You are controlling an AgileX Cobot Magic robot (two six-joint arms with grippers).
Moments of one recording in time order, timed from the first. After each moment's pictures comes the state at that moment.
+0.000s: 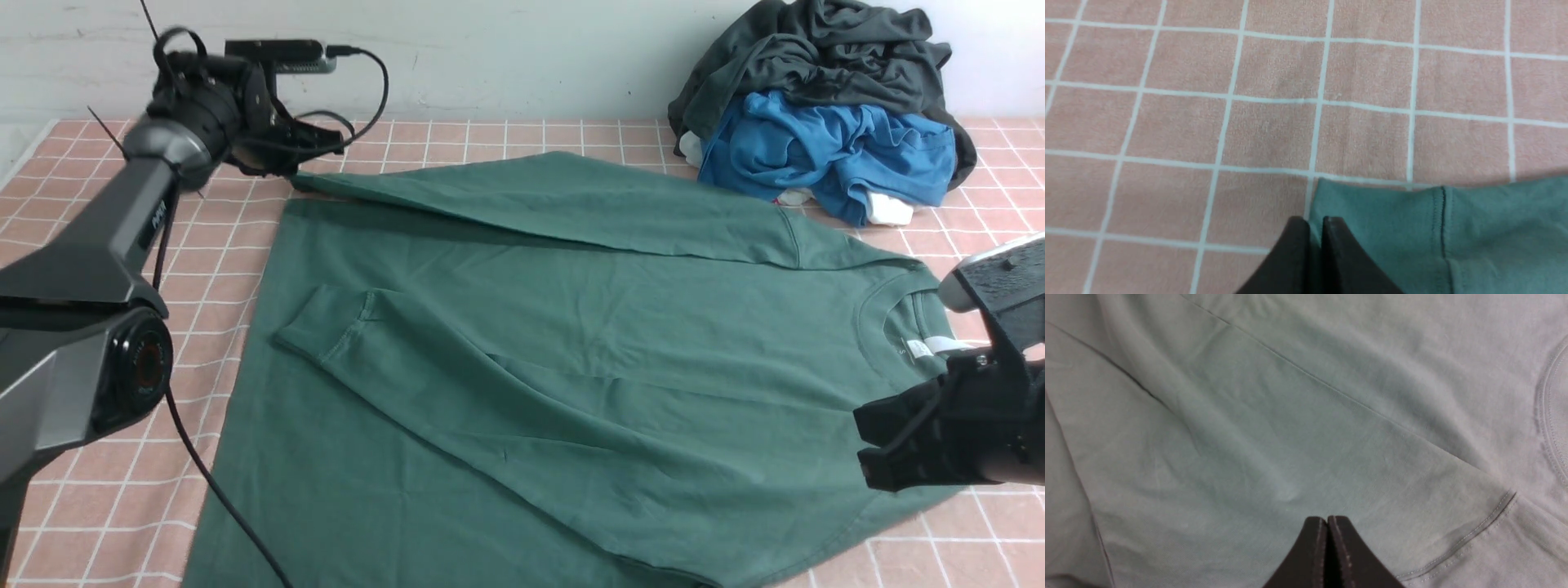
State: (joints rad) right arm 0.22 1.18 -0.64 0.39 0.51 -0.42; left arm -0.04 2.65 -2.61 0.14 0.86 -0.18
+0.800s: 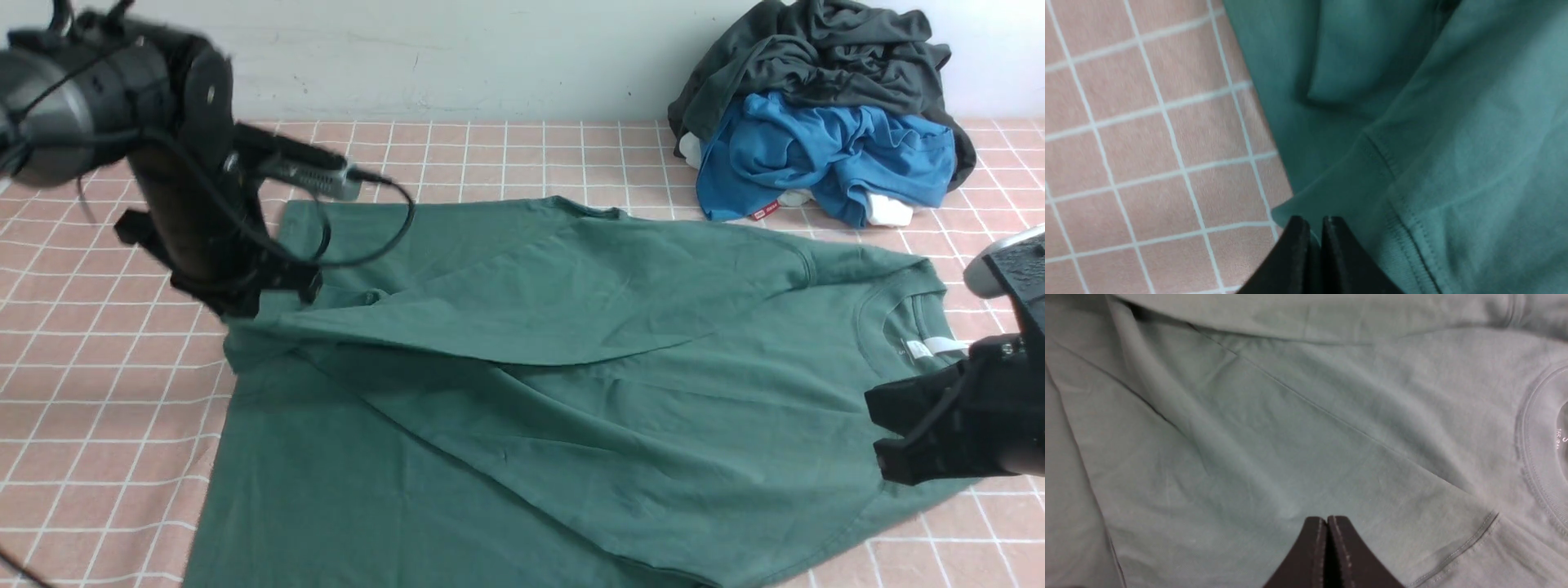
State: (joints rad) right arm 0.22 1.11 -0.64 0.39 0.51 -0.42; left arm -0.16 1.86 -1.42 0.15 0.96 0.05
